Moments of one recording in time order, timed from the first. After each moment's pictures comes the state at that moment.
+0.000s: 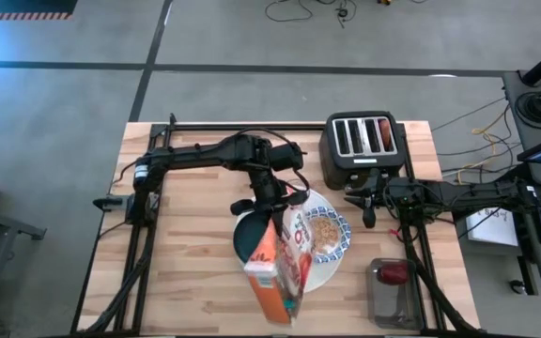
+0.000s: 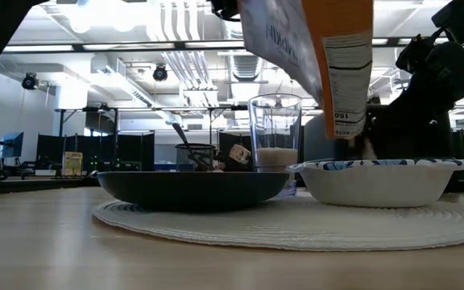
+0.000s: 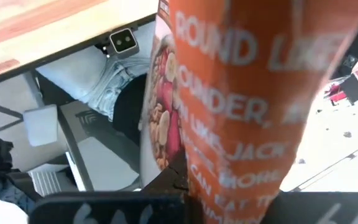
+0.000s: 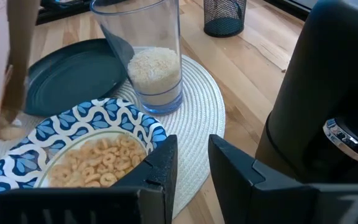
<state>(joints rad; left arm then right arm) 0.07 2.01 2.12 -1.18 1.00 -1.54 -0.03 0.41 0.19 -0.23 0.16 0.25</state>
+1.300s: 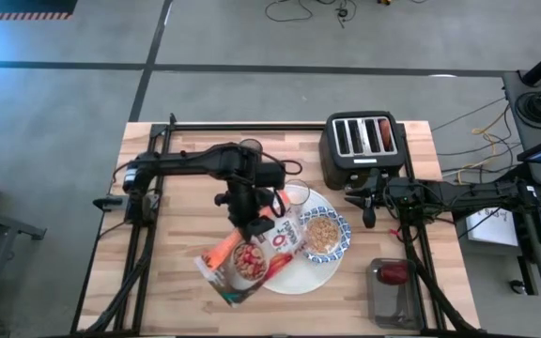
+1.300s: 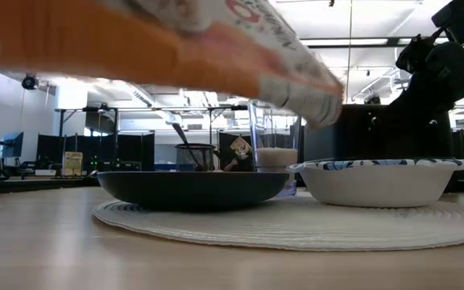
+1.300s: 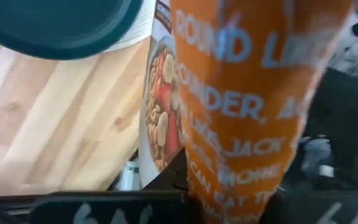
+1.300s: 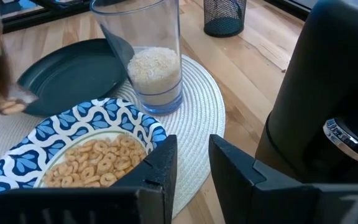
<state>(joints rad) -0.03 1.94 2.12 -1.57 0.69 -0.76 -0.03 0.41 0.19 -0.23 0.16 0.25</state>
